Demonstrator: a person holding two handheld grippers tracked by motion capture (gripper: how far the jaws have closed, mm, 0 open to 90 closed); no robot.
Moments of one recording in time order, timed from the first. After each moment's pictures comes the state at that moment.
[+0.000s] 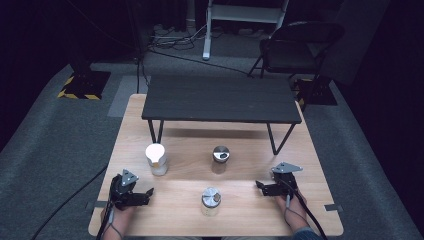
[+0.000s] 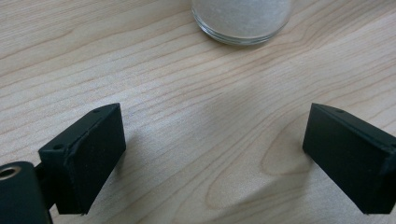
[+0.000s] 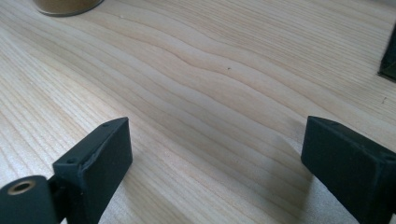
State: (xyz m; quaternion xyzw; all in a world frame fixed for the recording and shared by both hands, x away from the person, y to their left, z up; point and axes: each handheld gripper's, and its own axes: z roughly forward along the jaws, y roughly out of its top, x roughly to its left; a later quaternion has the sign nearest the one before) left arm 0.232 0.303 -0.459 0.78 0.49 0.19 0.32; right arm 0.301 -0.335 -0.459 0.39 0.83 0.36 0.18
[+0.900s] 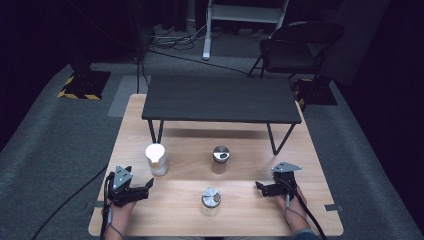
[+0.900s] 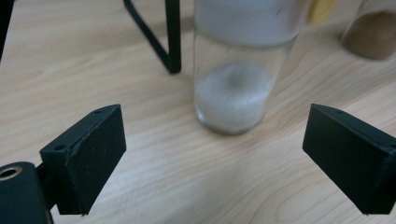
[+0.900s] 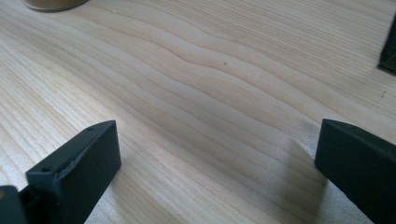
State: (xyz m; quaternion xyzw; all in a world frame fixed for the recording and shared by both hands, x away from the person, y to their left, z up) left arm 0.201 0.313 -0.470 0.72 0.46 0.27 0.45; right arm 0.303 -0.331 -0.458 0.40 0.83 0.34 0.17
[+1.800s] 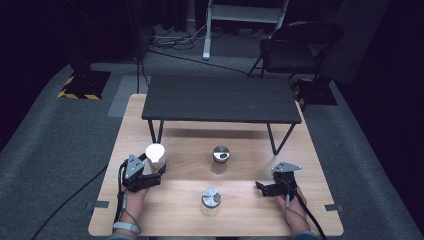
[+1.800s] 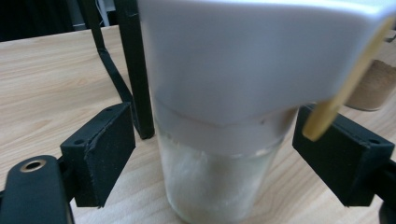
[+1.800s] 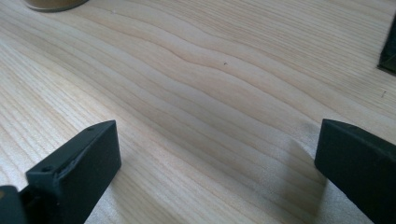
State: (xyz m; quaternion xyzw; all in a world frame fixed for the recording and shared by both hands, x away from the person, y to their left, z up) left arm 0.245 0.293 -0.486 0.71 0.43 0.27 0.49; right arm 0.303 -0.331 -0.458 0.40 0.83 0.34 0.17
